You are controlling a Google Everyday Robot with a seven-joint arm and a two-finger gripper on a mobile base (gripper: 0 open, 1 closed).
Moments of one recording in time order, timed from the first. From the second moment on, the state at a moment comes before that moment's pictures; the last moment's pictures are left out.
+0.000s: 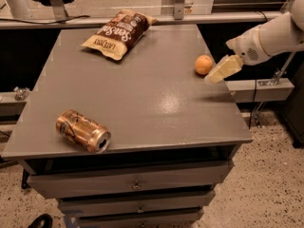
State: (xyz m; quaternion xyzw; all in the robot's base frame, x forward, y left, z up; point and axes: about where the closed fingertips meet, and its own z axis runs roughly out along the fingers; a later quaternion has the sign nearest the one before) arm 0.652 -0.213 0.875 -0.46 0.80 0.13 0.37
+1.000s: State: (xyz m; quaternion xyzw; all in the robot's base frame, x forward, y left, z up) arm 0.687 -0.184 0.836 -0.42 0.78 0.21 0.41
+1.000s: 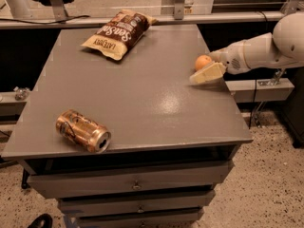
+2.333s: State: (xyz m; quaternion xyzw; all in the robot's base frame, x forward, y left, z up) arm 0.669 -0.157 0.874 -0.43 0.75 0.24 0.44
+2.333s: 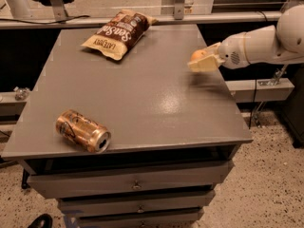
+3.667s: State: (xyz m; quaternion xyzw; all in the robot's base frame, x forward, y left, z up) arm 0.611 -0.064 0.908 -0.50 0.69 0.29 0.45
